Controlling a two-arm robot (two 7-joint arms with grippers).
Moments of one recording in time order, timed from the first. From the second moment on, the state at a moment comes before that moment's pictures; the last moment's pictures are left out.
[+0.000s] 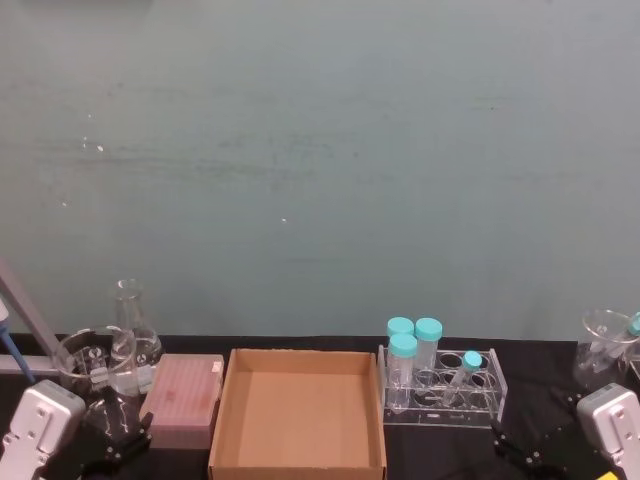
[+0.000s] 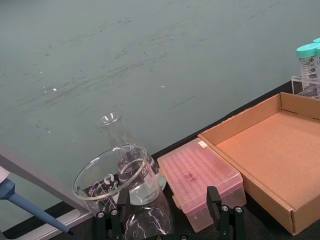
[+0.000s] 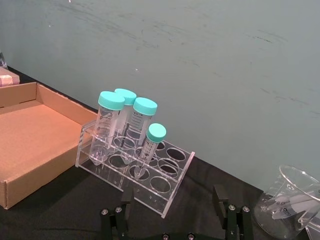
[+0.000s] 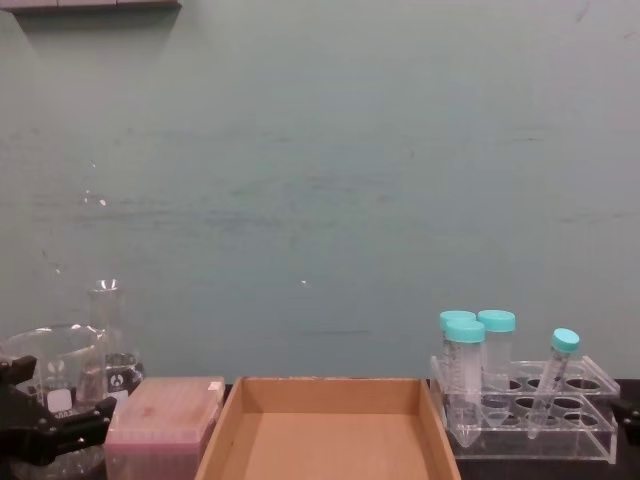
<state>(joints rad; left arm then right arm) -0.20 0.60 0.45 -1.41 -0.25 -0.12 0.03 0.20 0.60 -0.45 -1.41 0.25 -0.12 -0.03</state>
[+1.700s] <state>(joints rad) -0.20 0.60 0.45 -1.41 -0.25 -0.12 0.03 0.34 0.56 -0.37 -1.43 0.30 0.13 0.20</state>
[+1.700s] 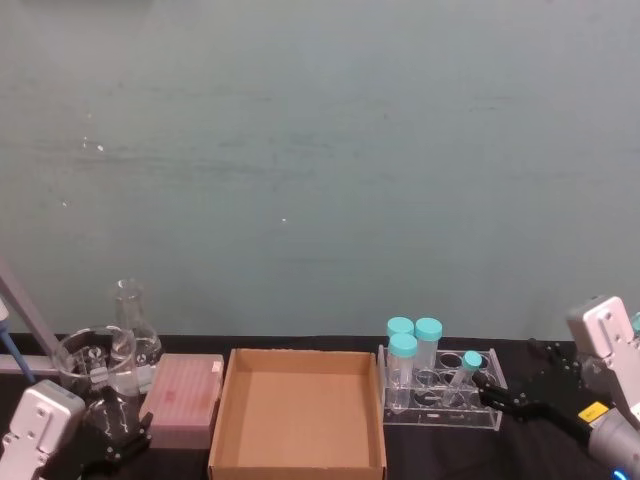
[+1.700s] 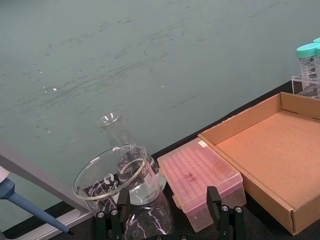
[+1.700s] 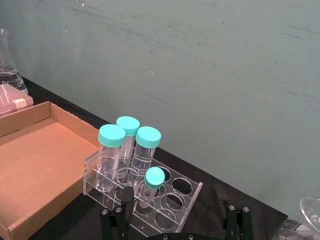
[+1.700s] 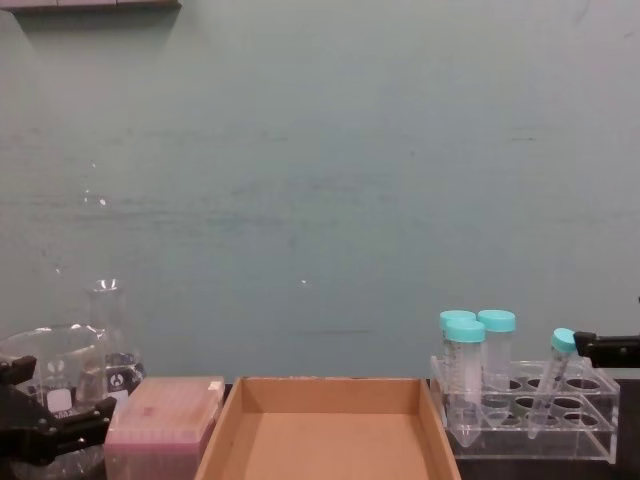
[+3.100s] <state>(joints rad) -0.20 0.60 0.45 -1.41 -0.25 -0.12 0.03 0.48 0.42 -0.36 -1.24 0.23 0.21 0.37</state>
